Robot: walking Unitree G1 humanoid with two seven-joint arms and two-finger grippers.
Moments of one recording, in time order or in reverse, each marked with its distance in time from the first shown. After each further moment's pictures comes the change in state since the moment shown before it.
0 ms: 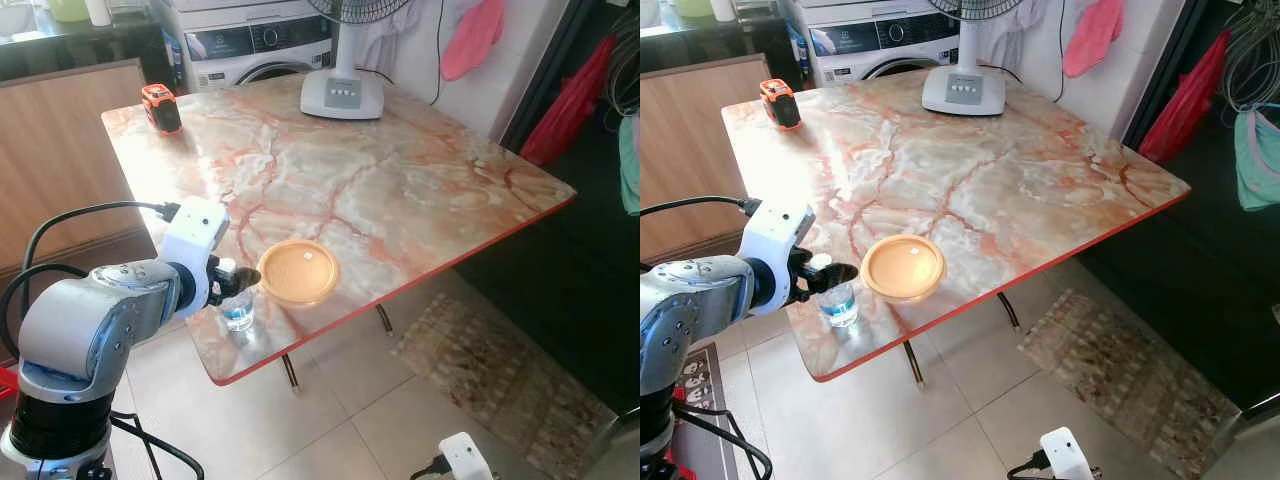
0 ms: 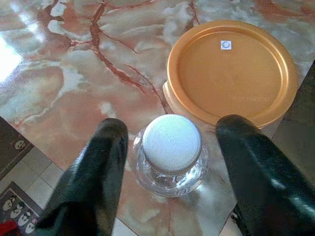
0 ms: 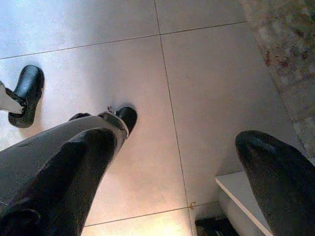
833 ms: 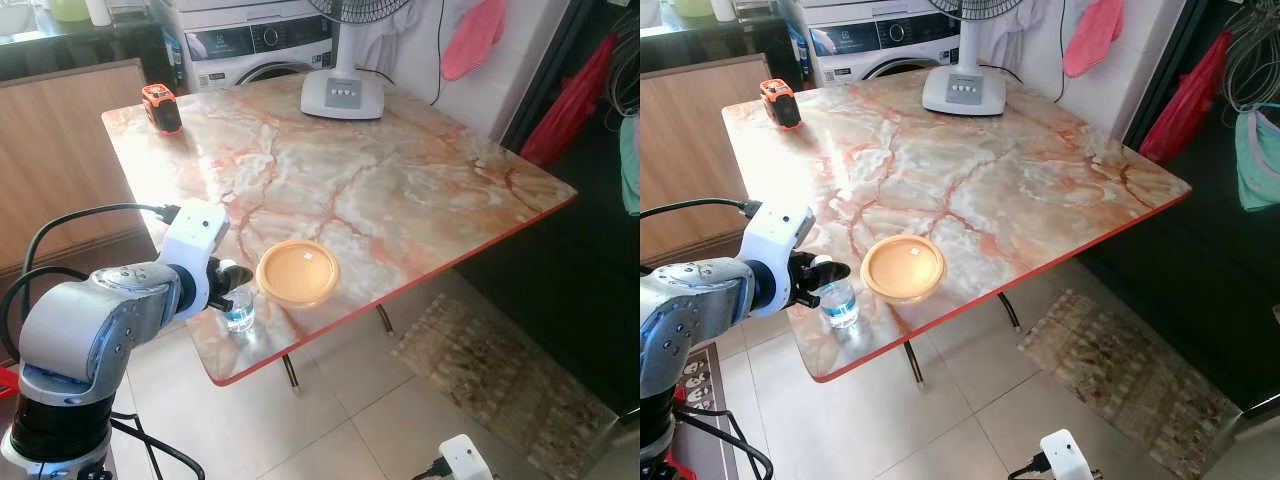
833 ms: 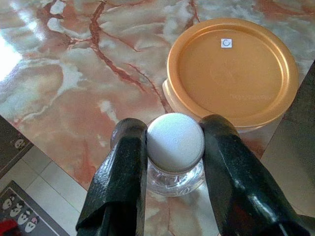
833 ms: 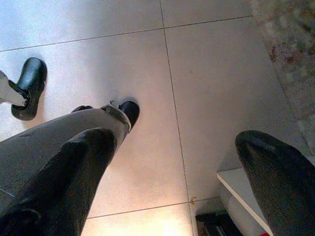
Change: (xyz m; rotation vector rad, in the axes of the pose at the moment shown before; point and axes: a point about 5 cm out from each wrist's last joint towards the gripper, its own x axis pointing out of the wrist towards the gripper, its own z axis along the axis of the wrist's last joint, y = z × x) left arm 0.000 -0.001 -0.002 -0.003 0.003 -0.003; right arm 0.000 -0.001 -0.002 -0.011 0.025 0.016
